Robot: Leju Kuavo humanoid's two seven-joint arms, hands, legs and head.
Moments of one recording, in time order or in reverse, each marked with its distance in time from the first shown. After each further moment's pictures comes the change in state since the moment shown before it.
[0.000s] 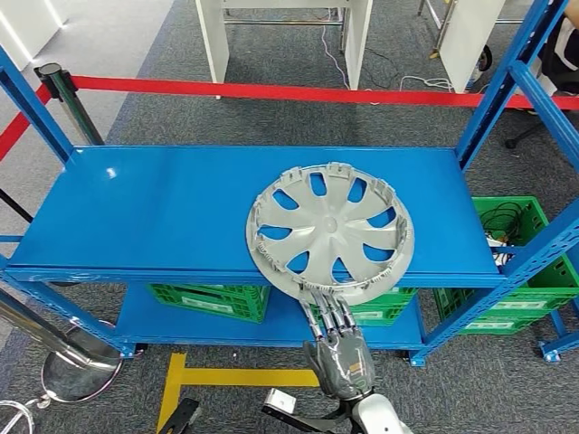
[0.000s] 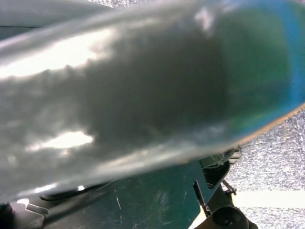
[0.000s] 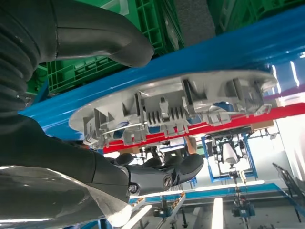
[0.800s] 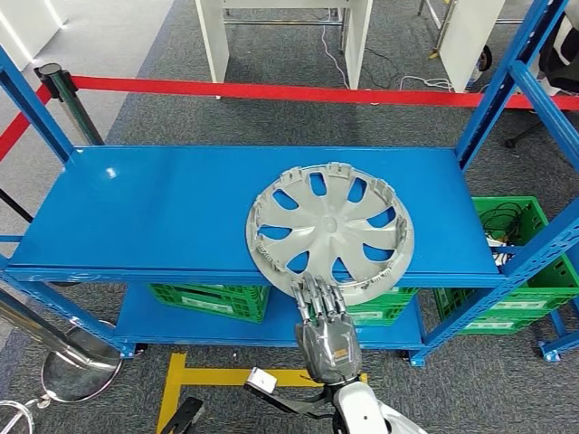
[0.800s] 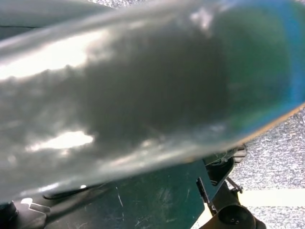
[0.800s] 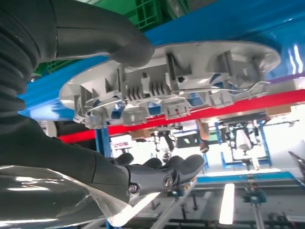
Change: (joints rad) left arm -0.010 0.001 -0.024 0.000 -0.012 -0.007 0.028; right arm -0.228 -0.093 0.377 0.012 0.027 -0.001 0.541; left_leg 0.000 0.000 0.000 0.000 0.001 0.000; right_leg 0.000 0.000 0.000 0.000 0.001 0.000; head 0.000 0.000
